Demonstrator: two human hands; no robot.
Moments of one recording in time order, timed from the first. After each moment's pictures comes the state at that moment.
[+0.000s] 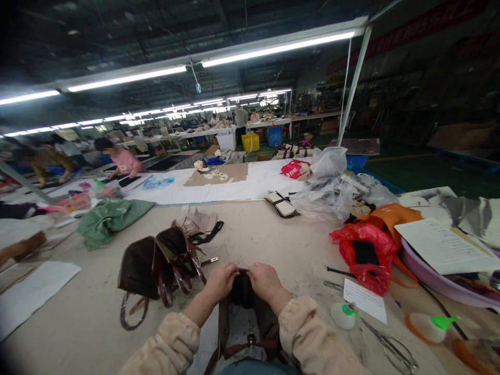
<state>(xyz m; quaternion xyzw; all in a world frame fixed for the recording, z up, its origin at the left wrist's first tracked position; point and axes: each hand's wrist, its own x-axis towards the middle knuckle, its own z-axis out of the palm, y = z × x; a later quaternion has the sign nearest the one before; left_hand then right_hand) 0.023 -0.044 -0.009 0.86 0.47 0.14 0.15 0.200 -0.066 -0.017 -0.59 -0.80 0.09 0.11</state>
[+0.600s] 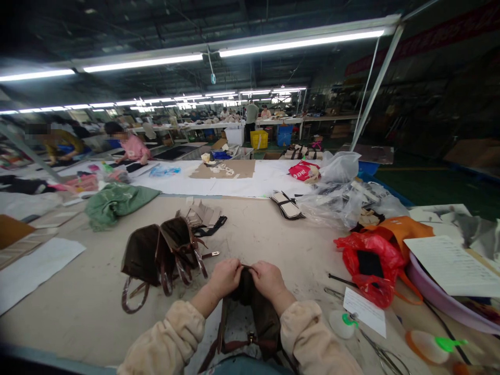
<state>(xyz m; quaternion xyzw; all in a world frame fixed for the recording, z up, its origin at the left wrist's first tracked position) 0.034 -0.045 -0.011 0.83 0.54 0.10 0.10 0.203 -0.061 -0.021 -0.58 -0.79 0.12 0.14</state>
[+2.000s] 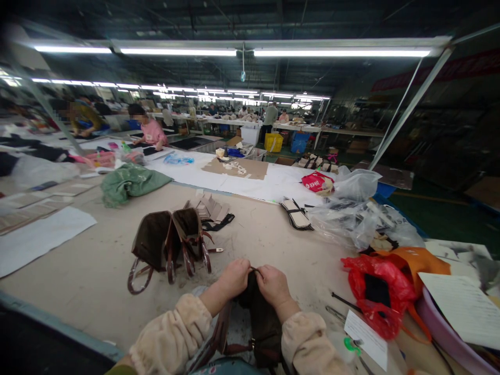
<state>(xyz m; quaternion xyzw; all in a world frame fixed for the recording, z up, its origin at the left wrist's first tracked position) 0.039 -0.044 -0.025 0.83 0.52 0.15 0.12 0.196 -0.053 -0.022 -0.56 -0.81 0.08 0.14</state>
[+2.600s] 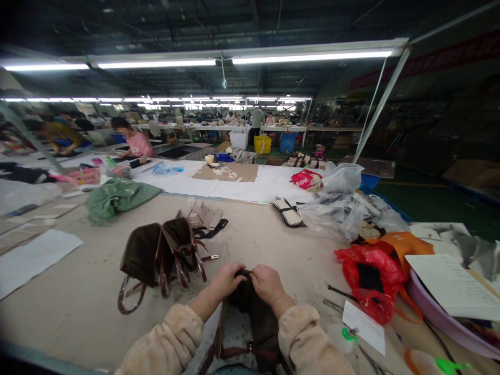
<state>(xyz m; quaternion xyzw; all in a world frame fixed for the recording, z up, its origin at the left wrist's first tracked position) 0.024 -0.031 -0.030 0.81 0.49 0.21 0.23 0.200 -0.047 -0.028 -0.54 -0.82 0.08 0.15</state>
